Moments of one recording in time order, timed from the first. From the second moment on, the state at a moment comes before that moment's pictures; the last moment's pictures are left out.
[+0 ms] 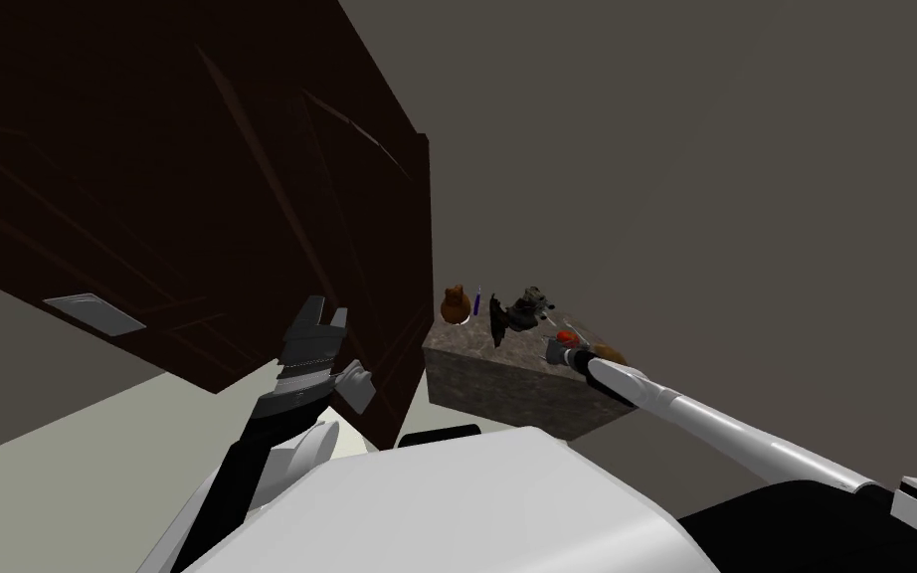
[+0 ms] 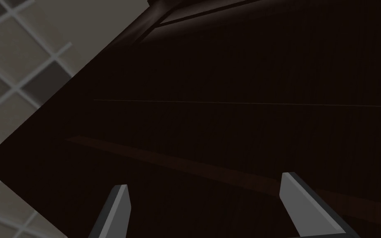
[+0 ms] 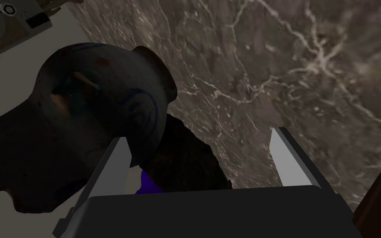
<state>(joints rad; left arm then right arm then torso) 0.53 0.03 0.03 -2.38 0.00 -0.38 -0.07 0.26 -1.29 0.21 -1.51 1.62 -0.21 -0.12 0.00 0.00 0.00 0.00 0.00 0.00</state>
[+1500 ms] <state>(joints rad) 0.53 0.03 0.03 -2.38 0.00 -0.38 -0.07 0.28 -1.47 0.31 -1.32 1.91 -0.17 -0.15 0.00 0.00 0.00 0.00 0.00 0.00</state>
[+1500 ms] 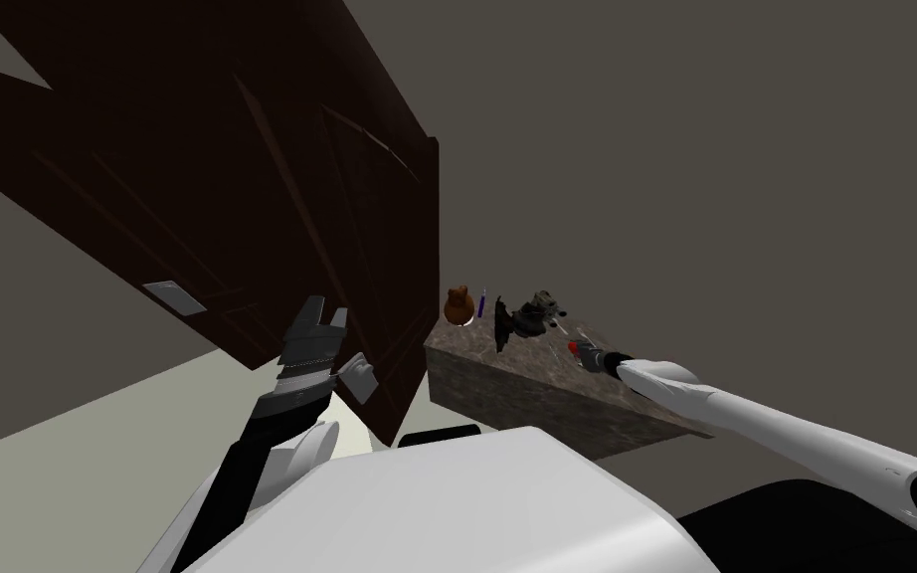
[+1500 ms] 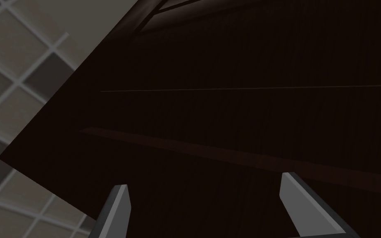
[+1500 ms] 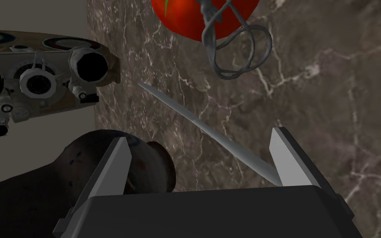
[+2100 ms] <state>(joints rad) 0.53 0.03 0.03 -2.38 0.00 -0.38 -0.07 0.29 -1.50 0.35 -1.24 2.01 -0.16 -0.16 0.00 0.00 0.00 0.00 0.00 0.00</state>
